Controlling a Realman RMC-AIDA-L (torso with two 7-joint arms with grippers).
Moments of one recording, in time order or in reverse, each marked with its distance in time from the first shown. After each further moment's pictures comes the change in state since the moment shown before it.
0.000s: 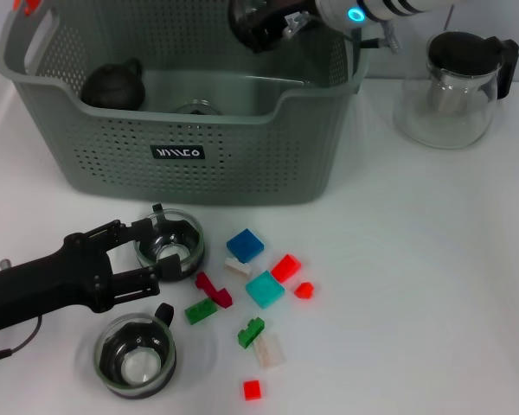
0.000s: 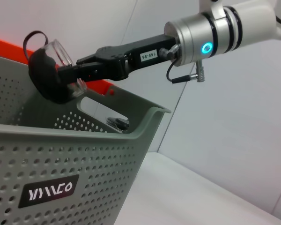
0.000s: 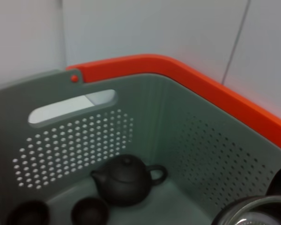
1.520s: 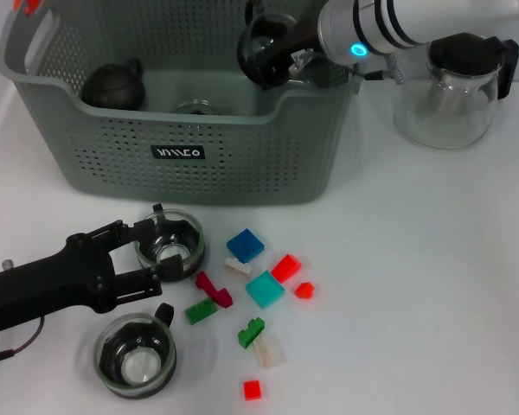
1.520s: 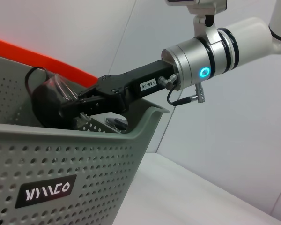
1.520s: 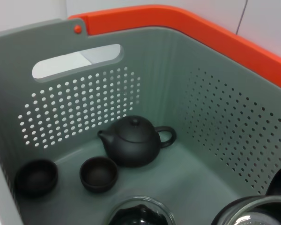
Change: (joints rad) left arm -0.001 -0.004 0.000 -0.001 0.000 0.000 0.001; right arm -0.005 0.002 -0.047 0.065 -0.003 0.006 0.005
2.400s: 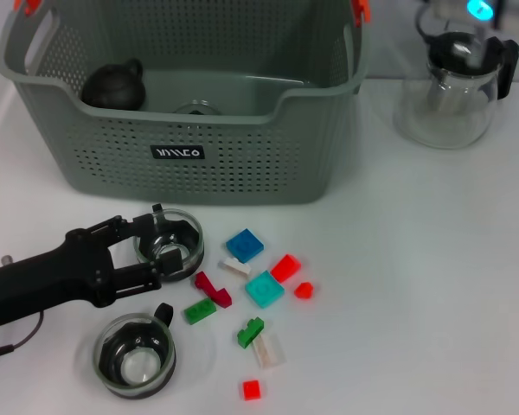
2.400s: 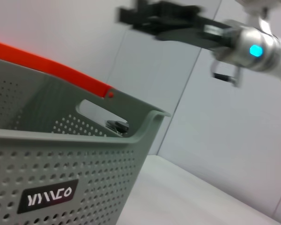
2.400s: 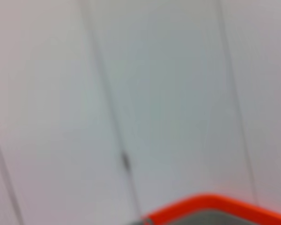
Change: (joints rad) left arm -0.008 0.001 -0.008 0.000 0.000 -0.001 -0.007; right arm -0.388 -0.022 0.120 -0.356 0.697 -0.383 -0.366
